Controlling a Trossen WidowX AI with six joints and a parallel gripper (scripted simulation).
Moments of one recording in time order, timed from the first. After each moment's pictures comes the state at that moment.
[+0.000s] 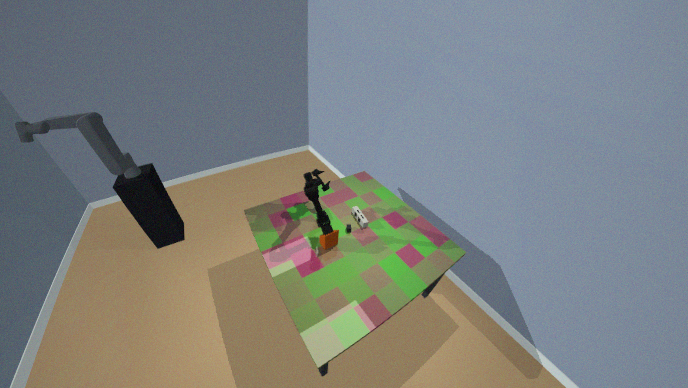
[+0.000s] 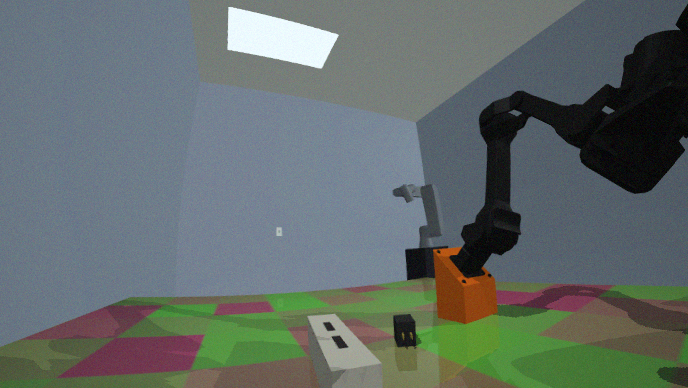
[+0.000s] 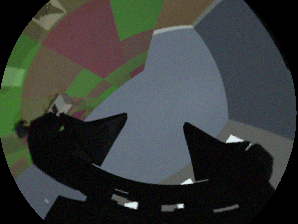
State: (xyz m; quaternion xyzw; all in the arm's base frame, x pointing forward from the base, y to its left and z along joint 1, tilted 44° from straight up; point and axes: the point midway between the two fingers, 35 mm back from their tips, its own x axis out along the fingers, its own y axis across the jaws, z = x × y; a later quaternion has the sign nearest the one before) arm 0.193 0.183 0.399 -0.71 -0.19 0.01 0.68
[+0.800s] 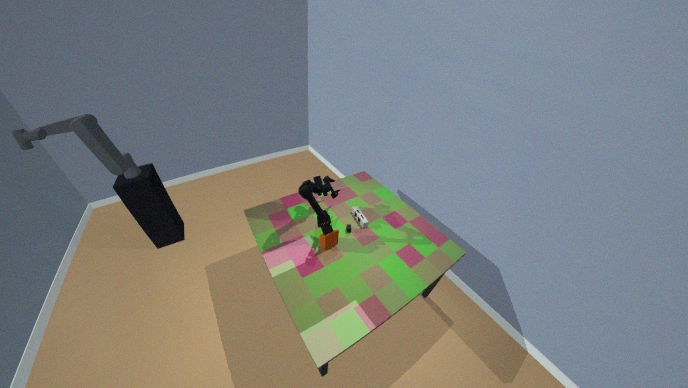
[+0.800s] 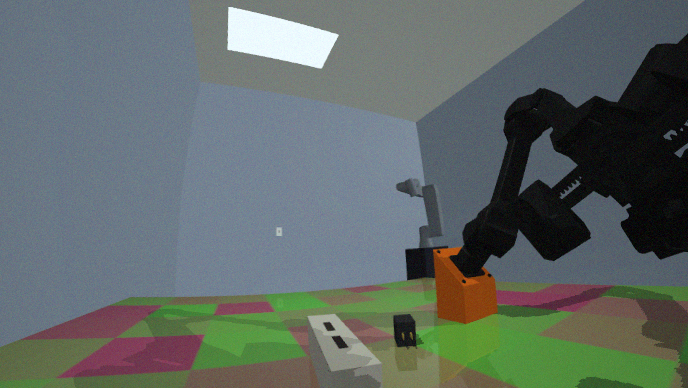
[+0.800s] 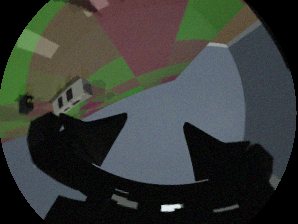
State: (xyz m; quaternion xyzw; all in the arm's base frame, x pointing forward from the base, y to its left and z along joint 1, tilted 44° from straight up) arm 0.259 0.198 0.310 -0.79 -0.11 0.12 0.59
